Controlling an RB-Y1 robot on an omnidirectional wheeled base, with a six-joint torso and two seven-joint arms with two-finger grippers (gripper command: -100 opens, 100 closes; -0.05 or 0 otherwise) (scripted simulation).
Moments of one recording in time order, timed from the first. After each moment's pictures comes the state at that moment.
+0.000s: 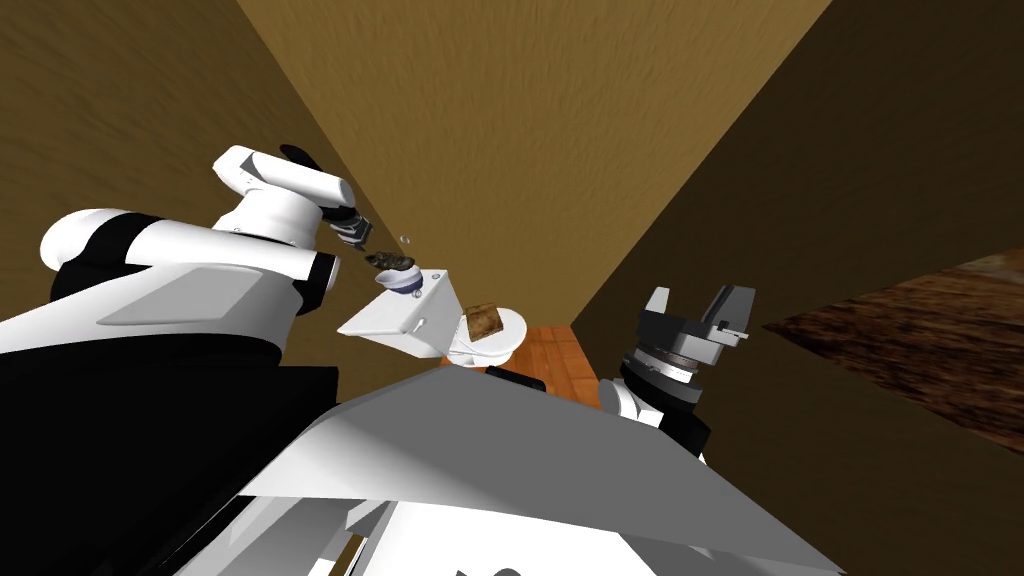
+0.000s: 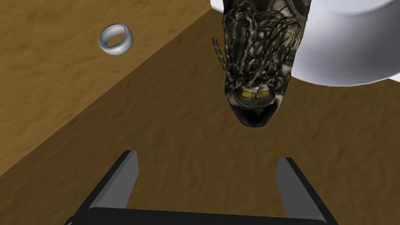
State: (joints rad) left arm -1.07 1.35 -0.12 -0.68 0.50 1.28 -0.24; right arm 0.48 -0.03 0.03 -2.32 -0.11 -0.65 0.17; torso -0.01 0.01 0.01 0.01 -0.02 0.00
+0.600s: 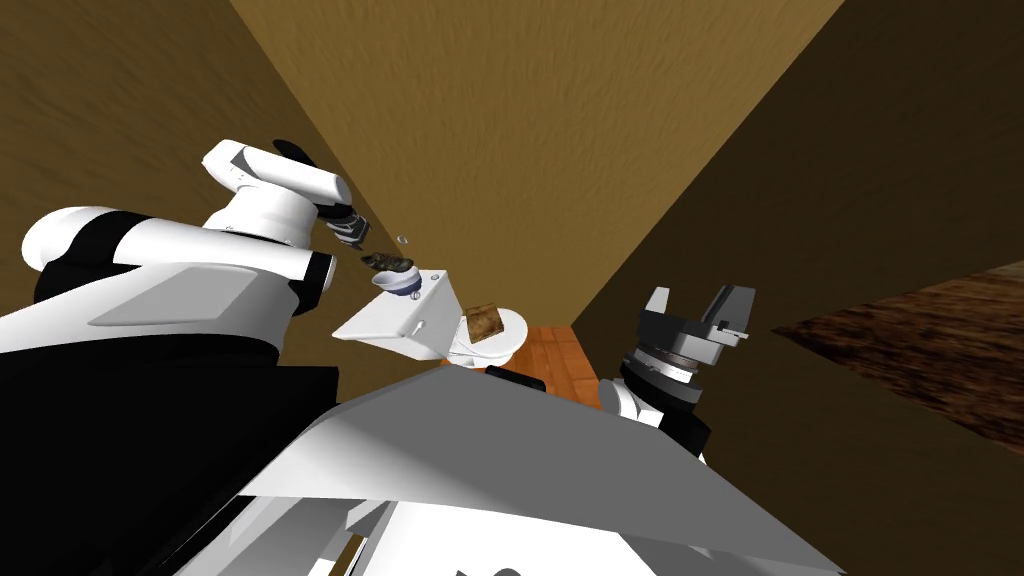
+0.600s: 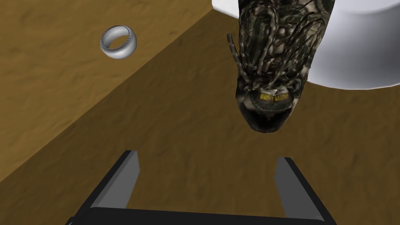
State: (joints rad) left arm -1.06 1.37 -0.12 -0.69 0.51 1.31 -0.24; right arm 0.48 -0.03 0.03 -2.32 -0.11 -0.65 0.17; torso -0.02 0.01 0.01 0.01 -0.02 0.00
